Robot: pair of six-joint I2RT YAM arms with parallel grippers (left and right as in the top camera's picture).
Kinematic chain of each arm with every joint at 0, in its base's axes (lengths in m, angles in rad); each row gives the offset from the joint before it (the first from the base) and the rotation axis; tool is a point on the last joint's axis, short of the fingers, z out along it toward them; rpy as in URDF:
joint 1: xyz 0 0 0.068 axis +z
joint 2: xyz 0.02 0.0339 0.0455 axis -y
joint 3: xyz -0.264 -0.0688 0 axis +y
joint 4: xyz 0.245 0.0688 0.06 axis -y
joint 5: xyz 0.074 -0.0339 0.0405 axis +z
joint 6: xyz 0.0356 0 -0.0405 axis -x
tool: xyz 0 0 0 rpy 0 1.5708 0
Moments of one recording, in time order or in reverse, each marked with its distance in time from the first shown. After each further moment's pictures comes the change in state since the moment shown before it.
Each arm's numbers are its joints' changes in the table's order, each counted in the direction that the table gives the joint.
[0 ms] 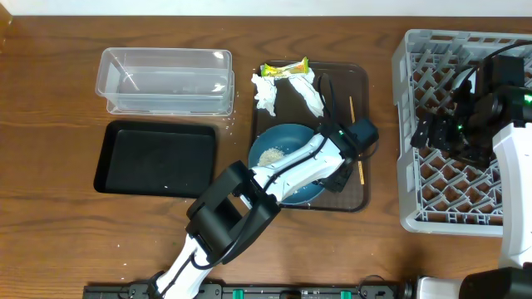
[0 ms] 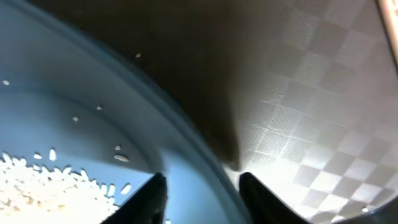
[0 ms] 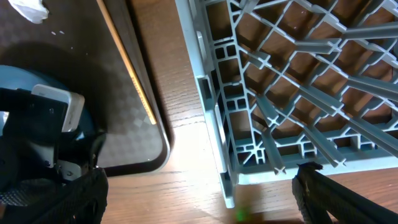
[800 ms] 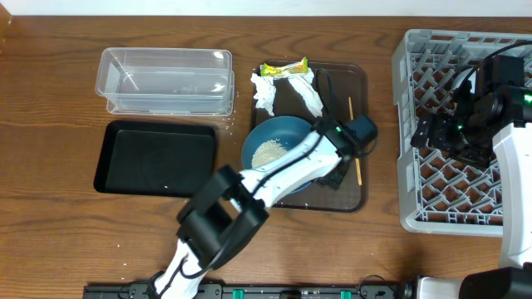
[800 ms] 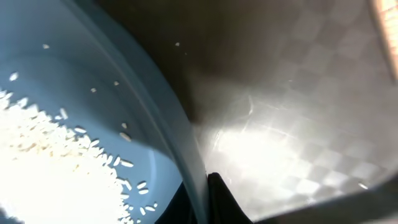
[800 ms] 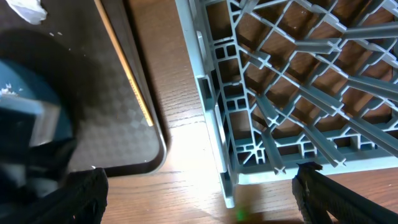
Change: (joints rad) left arm 0.014 0.076 -0.007 -0.082 0.045 -0.002; right arm 0.000 0.000 0.000 0.000 0.000 0.000
